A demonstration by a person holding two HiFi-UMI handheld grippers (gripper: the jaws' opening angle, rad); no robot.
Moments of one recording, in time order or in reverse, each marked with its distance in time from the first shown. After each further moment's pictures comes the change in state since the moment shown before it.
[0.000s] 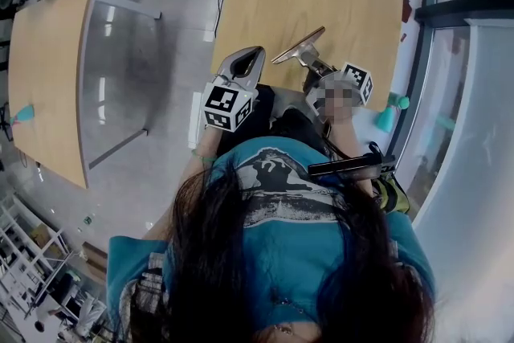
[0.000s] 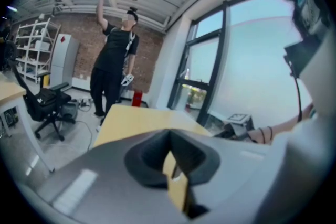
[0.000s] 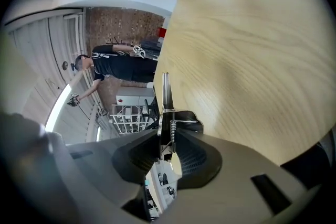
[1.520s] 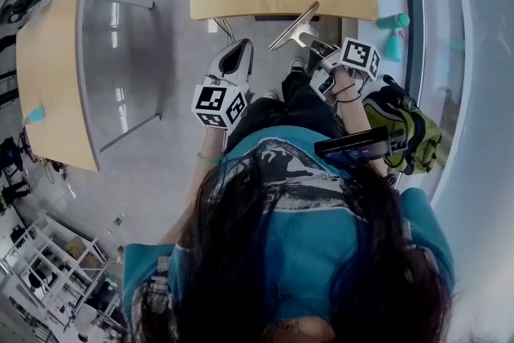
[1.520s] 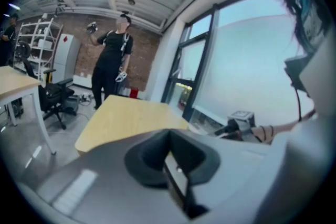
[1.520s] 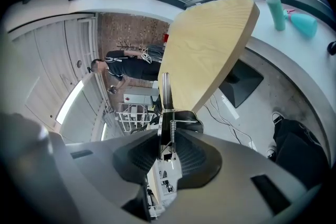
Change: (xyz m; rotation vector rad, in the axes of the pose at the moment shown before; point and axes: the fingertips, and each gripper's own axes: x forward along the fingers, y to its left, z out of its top) left arm -0.132 -0.145 -0.082 -0.020 0.001 -0.012; right arm -0.168 -0.057 -0.123 -0.038 -0.026 0.051
